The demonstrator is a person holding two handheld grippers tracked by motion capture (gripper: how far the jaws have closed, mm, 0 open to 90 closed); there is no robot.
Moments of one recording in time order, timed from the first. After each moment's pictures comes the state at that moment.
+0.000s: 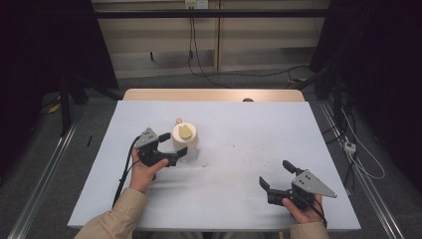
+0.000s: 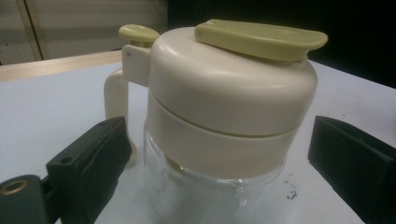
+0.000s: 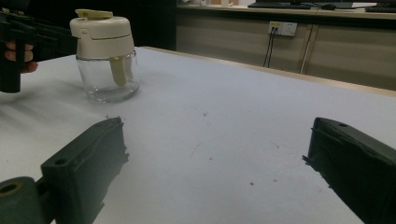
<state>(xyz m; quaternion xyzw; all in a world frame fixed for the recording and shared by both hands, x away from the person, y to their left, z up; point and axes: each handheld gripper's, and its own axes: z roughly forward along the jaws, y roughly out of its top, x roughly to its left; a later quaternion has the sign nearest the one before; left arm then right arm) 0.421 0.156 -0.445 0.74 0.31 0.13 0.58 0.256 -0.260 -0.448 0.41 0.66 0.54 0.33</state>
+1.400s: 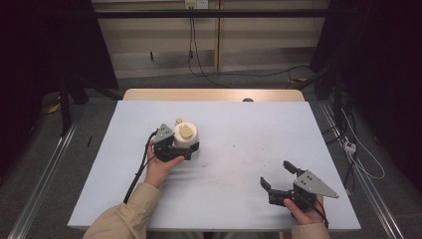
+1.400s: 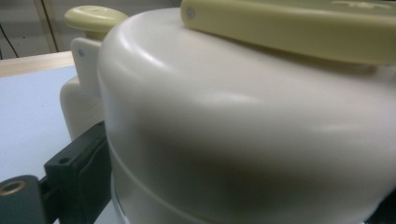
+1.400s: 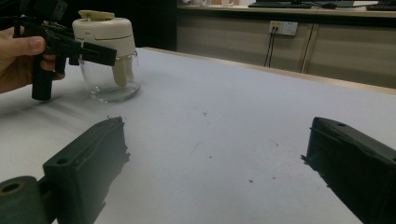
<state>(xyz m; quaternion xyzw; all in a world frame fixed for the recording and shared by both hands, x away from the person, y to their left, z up) 0.435 0.115 -0.454 0.75 0.33 0.16 0.55 0.254 -0.263 -0.448 0.41 0.66 0.54 0.32</state>
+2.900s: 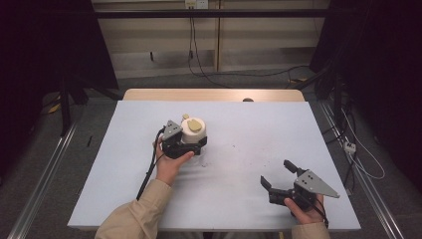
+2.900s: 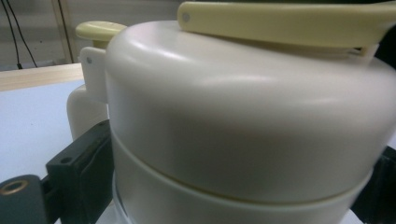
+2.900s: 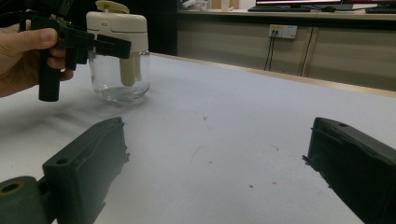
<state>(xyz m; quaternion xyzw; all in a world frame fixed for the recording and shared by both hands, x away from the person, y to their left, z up) 0.433 0.087 -0.438 0.72 0.36 0.17 0.56 0.255 -0.263 -0.447 0.41 0.66 0.55 0.32</state>
